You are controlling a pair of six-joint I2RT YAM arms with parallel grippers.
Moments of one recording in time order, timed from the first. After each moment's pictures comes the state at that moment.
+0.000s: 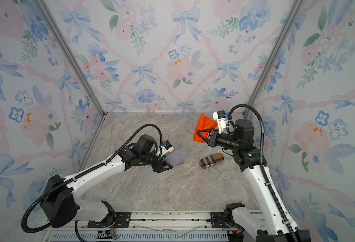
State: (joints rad) left arm -0.74 1.40 1.02 -0.51 0.40 0.19; right arm 0.16 1.03 1.14 -0.44 -0.80 0.46
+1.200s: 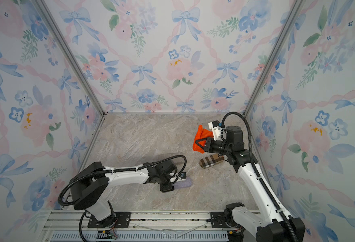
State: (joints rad) left arm -1.01 1.66 0.90 -0.41 0.09 0.41; right arm 0.20 1.07 0.97 -0.43 -0.72 0.49
